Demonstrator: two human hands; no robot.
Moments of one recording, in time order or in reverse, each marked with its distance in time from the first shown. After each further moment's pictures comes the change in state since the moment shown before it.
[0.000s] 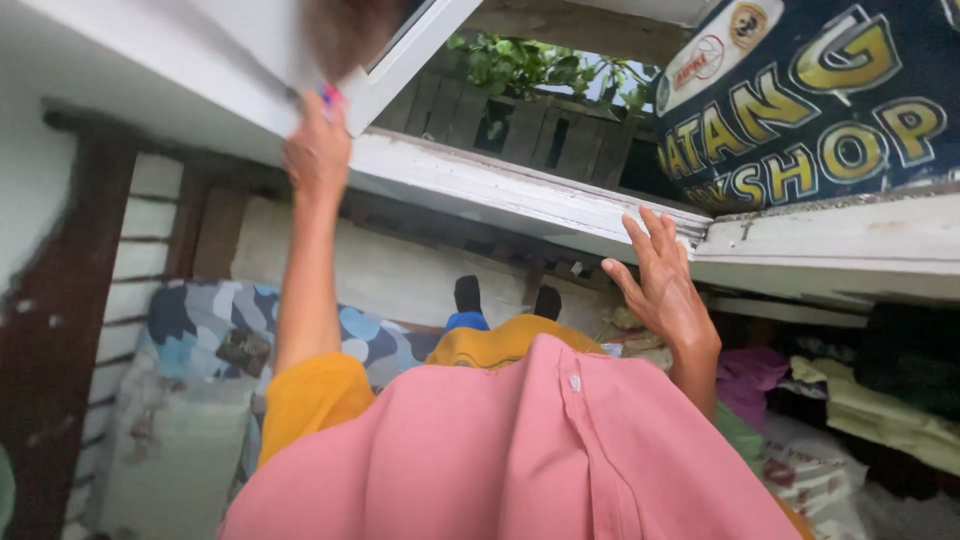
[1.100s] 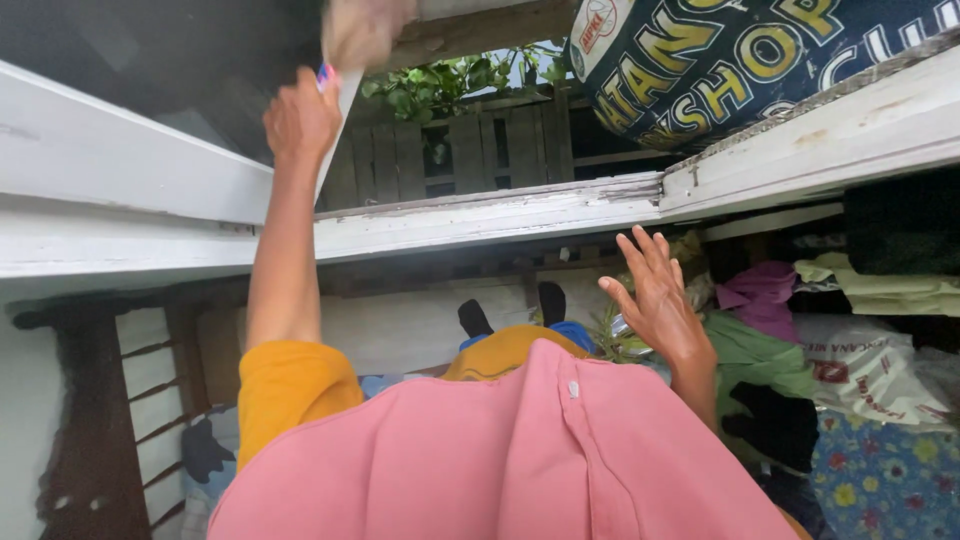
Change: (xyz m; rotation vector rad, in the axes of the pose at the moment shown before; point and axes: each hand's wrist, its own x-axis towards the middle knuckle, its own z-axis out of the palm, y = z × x) left_hand 0.122 0.106 0.113 0.124 -0.620 0.325; right_hand -0.050 -0.008 0.036 0.015 0.204 0.401
